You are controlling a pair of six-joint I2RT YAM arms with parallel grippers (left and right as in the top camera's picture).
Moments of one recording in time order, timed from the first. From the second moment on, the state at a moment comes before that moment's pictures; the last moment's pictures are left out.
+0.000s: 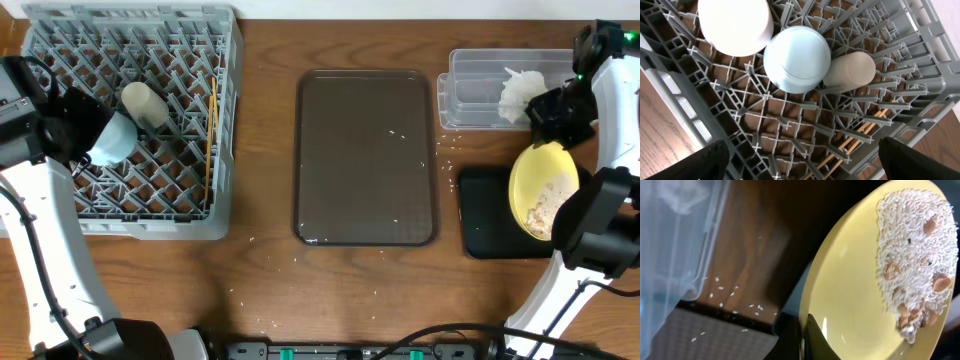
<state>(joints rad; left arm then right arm) 0.46 1.50 1.53 -1.01 -0.04 -0.60 -0.25 2.13 2.00 -1.50 -0.06 0.88</state>
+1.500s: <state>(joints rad) 0.46 1.50 1.53 -1.01 -0.04 -0.60 -0.62 2.13 2.00 -1.68 -0.72 0.46</state>
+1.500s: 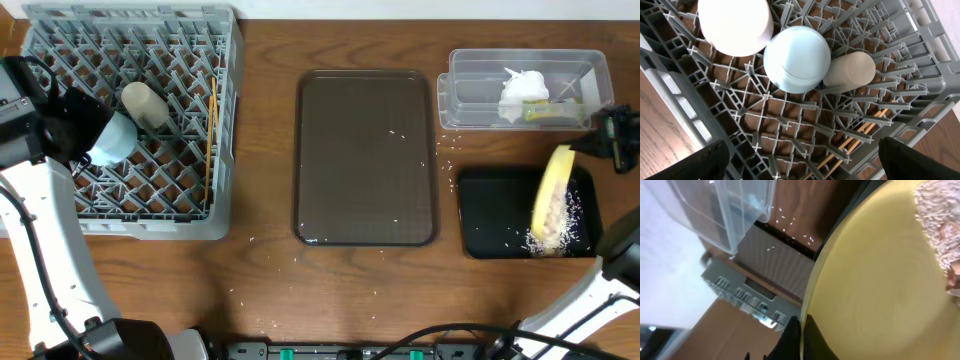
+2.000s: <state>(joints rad) 0.46 1.50 1.53 -1.01 -0.04 -0.60 -0.65 2.13 2.00 -1.64 -0.88 0.35</state>
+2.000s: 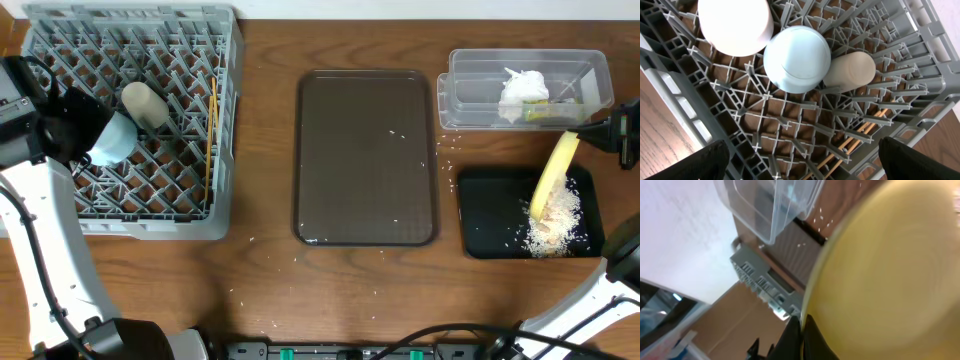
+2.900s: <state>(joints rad) 0.46 1.50 1.53 -1.01 -0.04 -0.60 -0.65 2.13 2.00 -1.59 -0.90 0.33</state>
